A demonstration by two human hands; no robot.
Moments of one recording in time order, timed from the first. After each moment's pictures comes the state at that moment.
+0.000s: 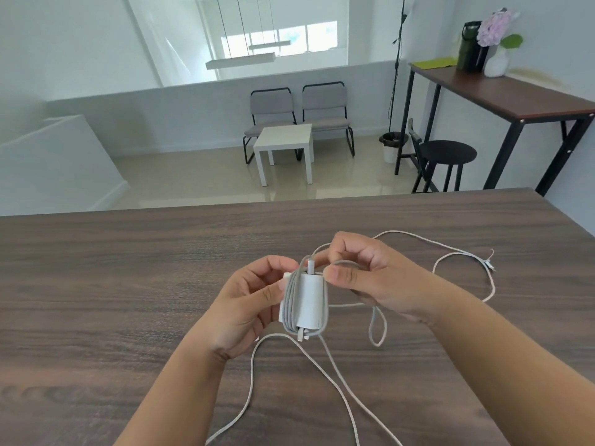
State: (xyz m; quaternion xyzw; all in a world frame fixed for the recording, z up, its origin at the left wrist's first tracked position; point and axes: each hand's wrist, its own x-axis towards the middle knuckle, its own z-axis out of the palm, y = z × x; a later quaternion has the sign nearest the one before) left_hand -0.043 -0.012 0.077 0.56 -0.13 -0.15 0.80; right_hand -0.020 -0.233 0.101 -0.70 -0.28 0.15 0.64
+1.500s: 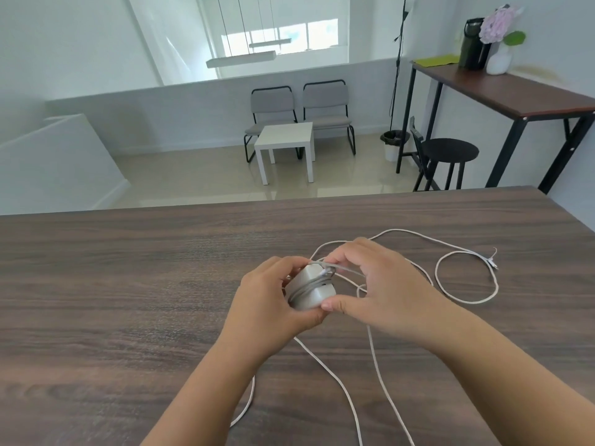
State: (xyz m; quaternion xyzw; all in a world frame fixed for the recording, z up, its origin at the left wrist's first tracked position) left_hand -0.050 -0.037 0.072 0.90 -0.12 0.14 0.39; right_hand -0.040 -0.225 0.099 -0.91 -0.23 -0.06 0.35
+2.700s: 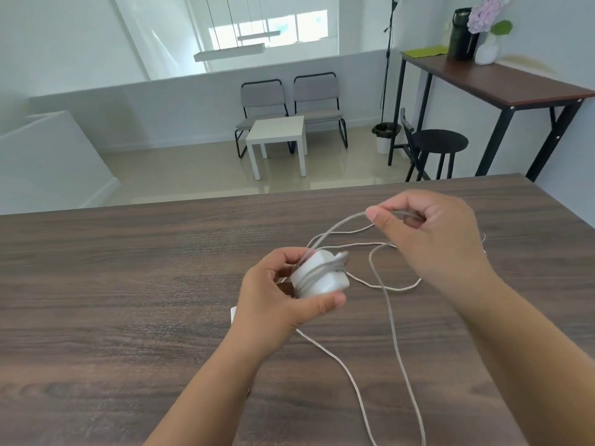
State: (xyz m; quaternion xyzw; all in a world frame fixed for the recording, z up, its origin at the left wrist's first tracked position) left_hand -0.063 -0.052 0.074 0.76 -0.05 0.04 0.65; right_hand -0.036 -0.257 0.117 -0.83 -0.06 -0.24 0.51
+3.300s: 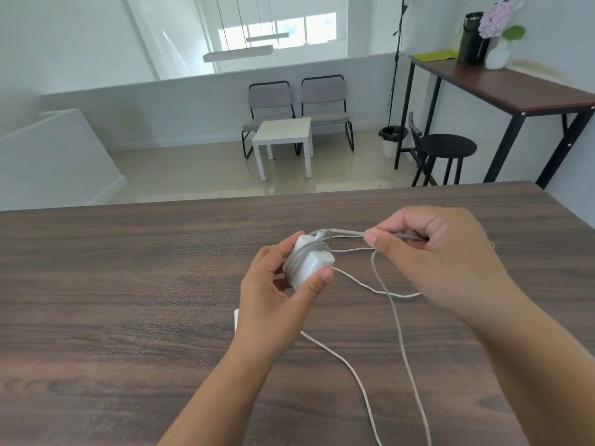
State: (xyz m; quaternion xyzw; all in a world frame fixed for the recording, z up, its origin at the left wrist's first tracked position) left_hand -0.059 -0.055 0.067 0.77 -0.05 0.16 0.61; right_hand -0.054 -0.251 0.130 -0.84 -0.11 -0.17 0.50
